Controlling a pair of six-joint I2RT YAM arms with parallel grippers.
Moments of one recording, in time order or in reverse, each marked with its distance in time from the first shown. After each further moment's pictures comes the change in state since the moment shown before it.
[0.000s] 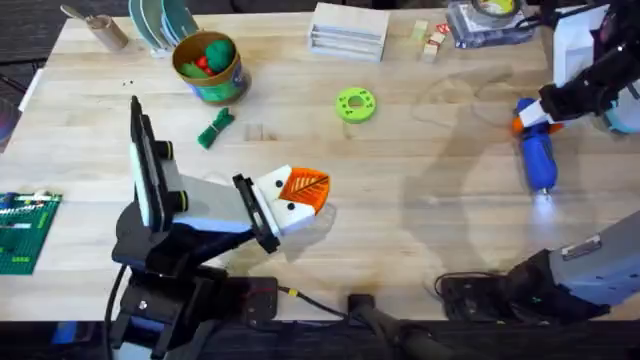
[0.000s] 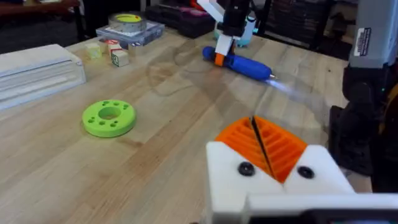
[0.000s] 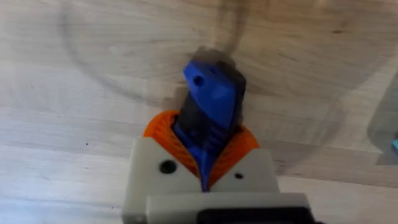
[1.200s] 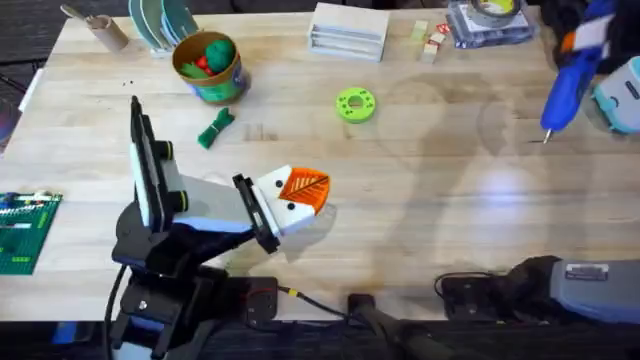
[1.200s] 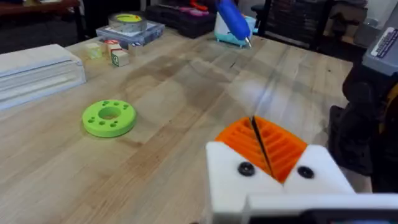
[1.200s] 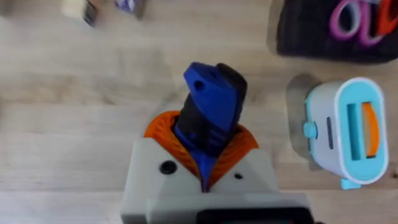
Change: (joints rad) left arm 0.000 0.000 0.000 0.000 0.000 0.000; right arm 0.007 -0.391 0.013 0.163 -0.159 0.184
